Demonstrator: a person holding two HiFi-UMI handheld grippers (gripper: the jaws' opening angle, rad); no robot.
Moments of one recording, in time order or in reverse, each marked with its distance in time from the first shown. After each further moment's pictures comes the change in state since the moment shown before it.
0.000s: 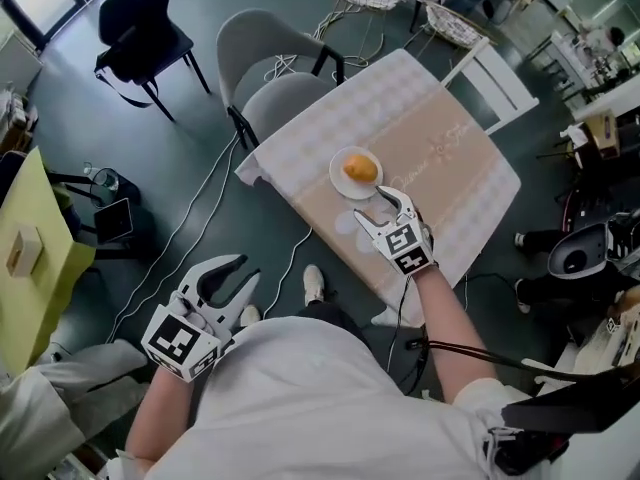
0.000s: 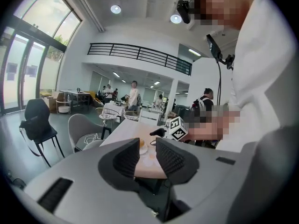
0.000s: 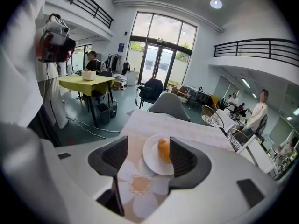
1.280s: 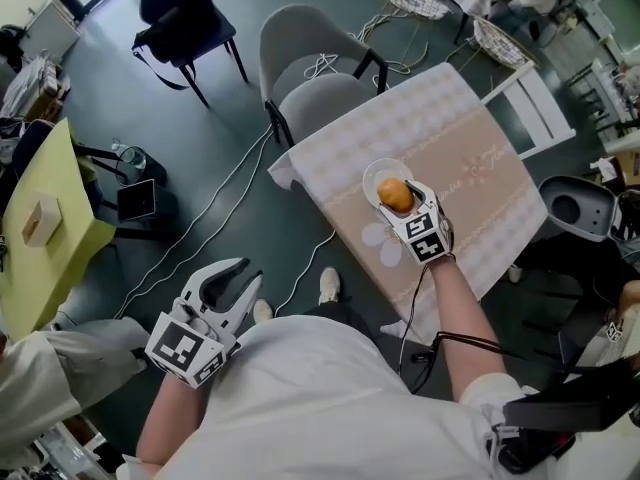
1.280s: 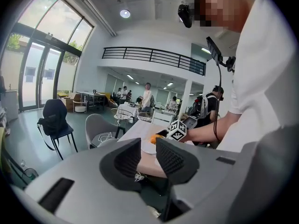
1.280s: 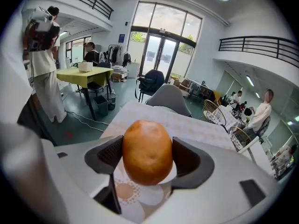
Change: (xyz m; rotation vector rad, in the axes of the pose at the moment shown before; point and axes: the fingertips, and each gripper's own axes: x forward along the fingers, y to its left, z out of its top) left arm -0.026 0.030 0.003 -0.063 -0.009 0.183; right arm 0.060 -0.036 -0.006 -0.026 0.107 0.019
